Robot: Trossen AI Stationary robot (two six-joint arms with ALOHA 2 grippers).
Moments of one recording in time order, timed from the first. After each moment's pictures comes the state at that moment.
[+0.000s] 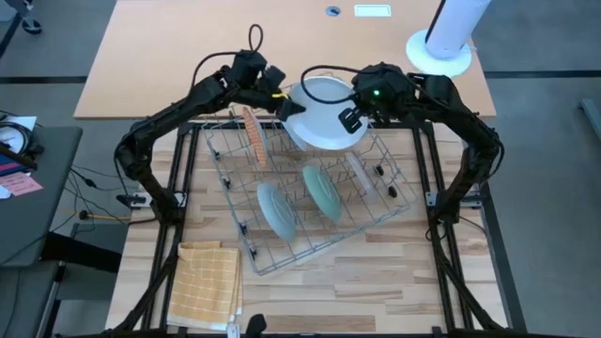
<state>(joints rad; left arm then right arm) 0.63 1.66 1.75 -0.55 0.39 -0.35 -0.27 1.72 2.36 -1.39 0.60 0.23</state>
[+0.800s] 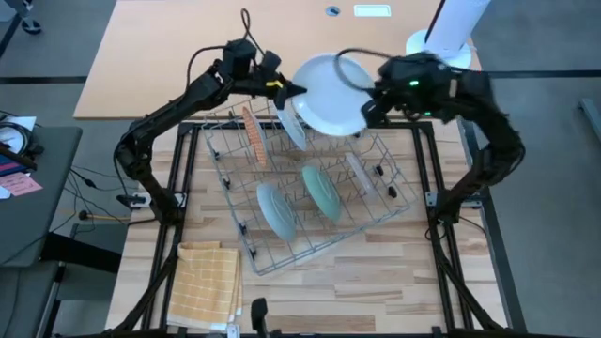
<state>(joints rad) 0.71 1.67 1.75 -0.30 0.51 -0.32 -0.28 1.59 2.36 -1.38 0.52 0.20</state>
